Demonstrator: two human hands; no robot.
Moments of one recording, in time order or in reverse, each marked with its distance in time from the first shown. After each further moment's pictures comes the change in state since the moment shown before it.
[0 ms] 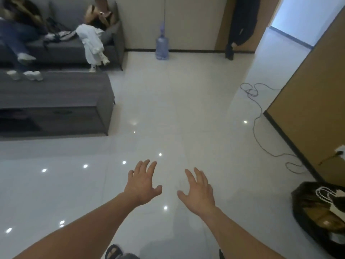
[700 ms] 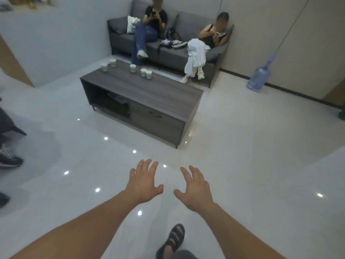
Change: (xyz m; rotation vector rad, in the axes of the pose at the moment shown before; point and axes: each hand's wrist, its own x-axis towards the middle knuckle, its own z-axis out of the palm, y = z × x) left_hand 0.022 -0.388 -0.100 -0.117 0.155 -0.509; right_hand 0.186 -0.413 0.086 -0.219 -0.184 -0.538
